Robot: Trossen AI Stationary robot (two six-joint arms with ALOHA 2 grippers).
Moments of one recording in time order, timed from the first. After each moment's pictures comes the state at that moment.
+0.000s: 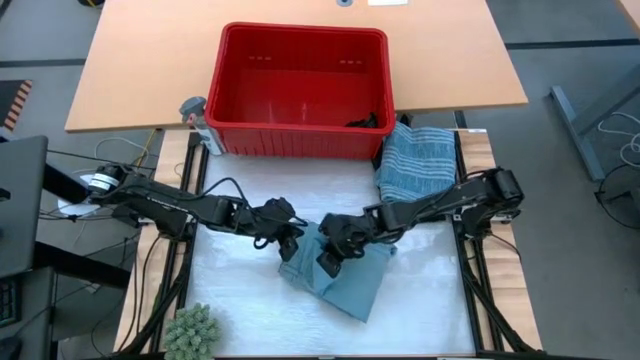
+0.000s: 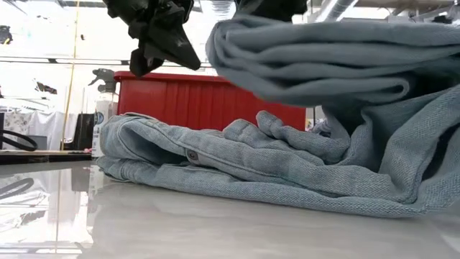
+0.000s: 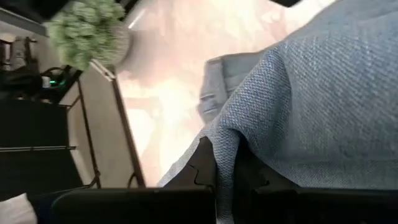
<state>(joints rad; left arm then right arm) -0.18 1.37 0.92 -0.22 -0.23 -0.72 0.22 1.72 1.34 -0.35 -0.07 0.88</state>
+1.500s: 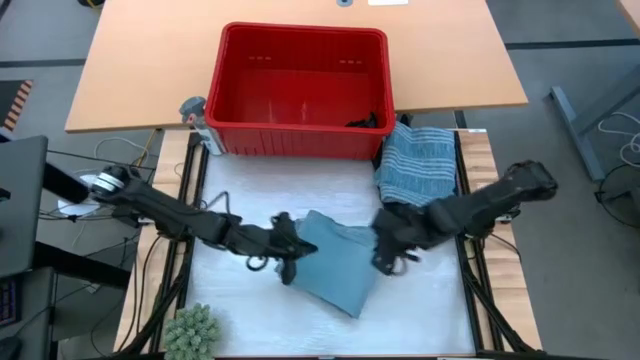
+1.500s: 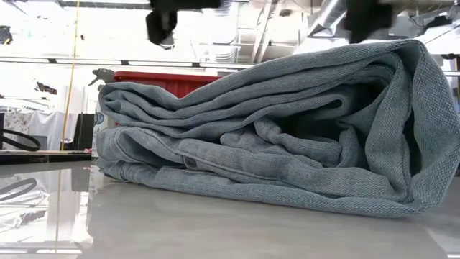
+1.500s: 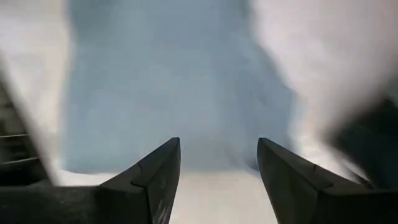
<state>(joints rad) -0.34 1.39 0.92 0.11 -0.37 -0.55 0.37 1.46 1.34 -1.02 0.19 0.89</state>
